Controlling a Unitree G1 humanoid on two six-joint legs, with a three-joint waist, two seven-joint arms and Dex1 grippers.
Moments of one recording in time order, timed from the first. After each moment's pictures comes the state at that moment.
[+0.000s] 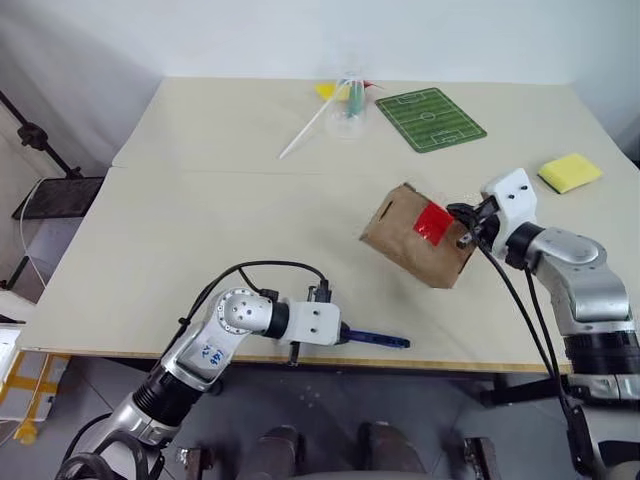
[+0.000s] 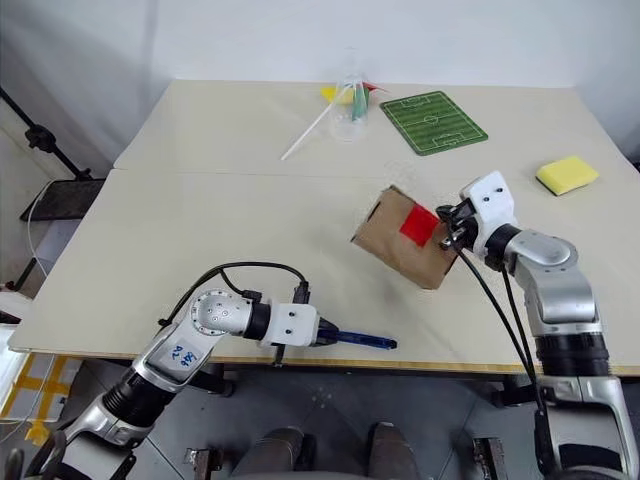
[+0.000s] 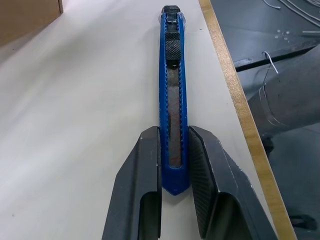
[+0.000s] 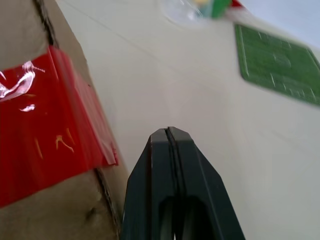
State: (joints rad) left arm -0.43 0.49 -0.44 -0.17 0.12 0.16 -1.00; right arm -0.59 -0.68 -0.08 0.24 0.25 0.40 0.68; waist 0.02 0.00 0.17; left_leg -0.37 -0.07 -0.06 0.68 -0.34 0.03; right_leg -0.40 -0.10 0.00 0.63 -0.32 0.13
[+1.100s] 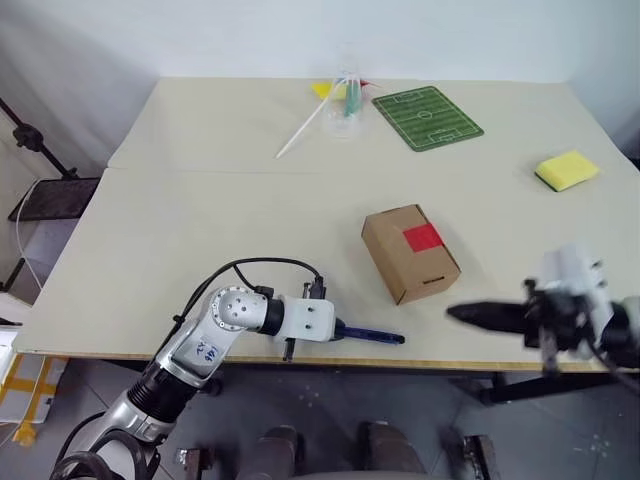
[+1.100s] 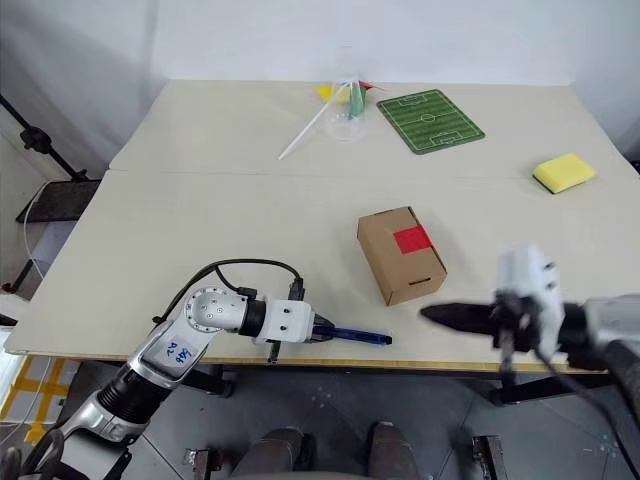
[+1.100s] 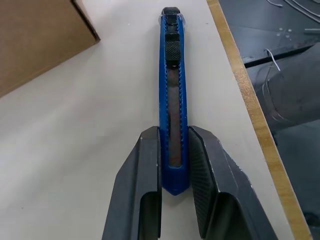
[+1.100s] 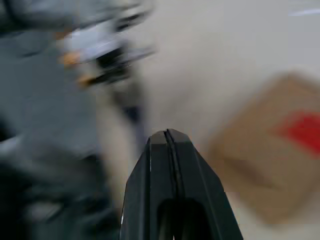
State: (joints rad) left arm -0.45 0.52 -0.44 -0.14 0.10 0.13 -1.01; right arm 0.07 -0.97 -0.34 -0.65 0.78 0.68 1.13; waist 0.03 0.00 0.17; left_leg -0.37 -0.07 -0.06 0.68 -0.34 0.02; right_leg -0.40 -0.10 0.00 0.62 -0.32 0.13
